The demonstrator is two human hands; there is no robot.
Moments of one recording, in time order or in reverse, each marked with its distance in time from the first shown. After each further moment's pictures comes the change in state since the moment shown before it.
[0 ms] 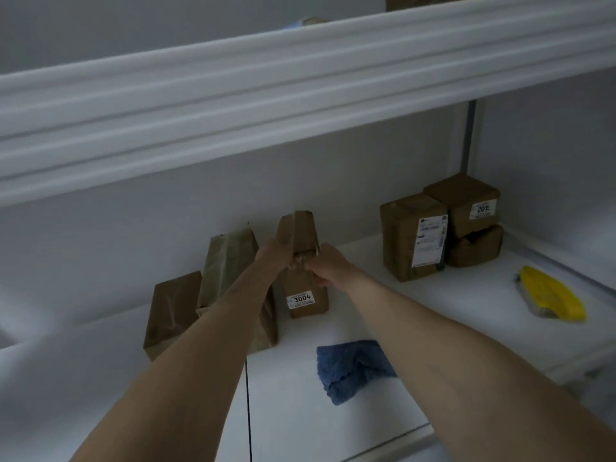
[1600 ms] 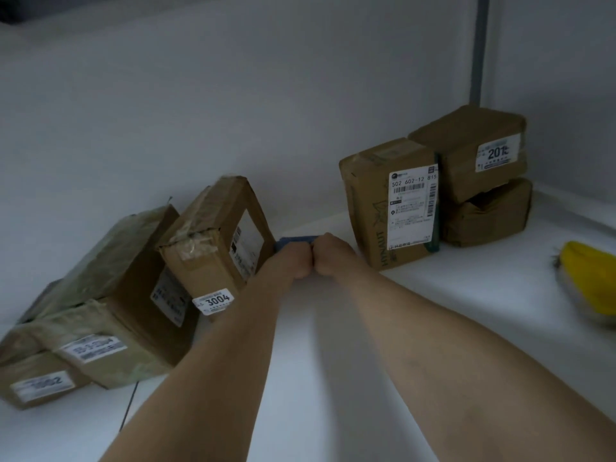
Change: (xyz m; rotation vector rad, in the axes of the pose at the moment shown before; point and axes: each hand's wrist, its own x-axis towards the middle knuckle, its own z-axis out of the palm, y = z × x) left_hand 0.091 0.021 0.202 0.772 -0.180 0.165; right_hand 0.135 0.139 -0.076 -0.722 0.044 -0.112
